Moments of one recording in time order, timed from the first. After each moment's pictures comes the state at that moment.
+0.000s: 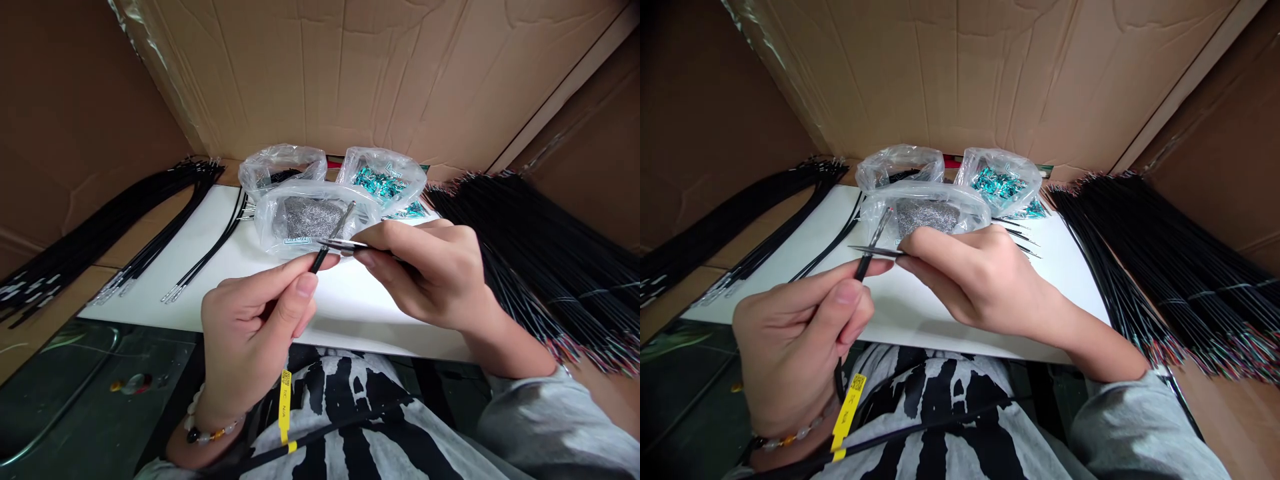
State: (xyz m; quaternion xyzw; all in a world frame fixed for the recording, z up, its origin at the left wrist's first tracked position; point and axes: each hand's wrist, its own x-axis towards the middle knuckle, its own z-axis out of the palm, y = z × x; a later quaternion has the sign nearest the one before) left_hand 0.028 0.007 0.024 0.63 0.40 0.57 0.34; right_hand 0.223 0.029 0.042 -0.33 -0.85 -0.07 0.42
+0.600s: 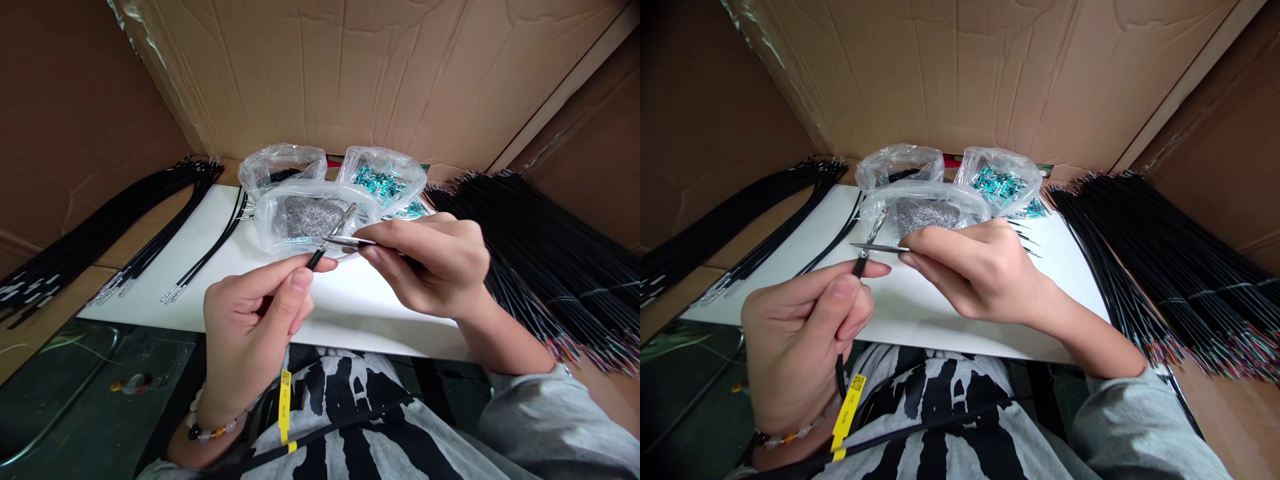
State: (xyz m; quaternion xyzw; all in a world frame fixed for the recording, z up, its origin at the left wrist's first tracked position) left_hand 0.024 0.010 0.019 0.61 0.39 0.56 0.39; right_hand 0.224 0.038 0.039 -0.29 -0.84 -0.08 0.46
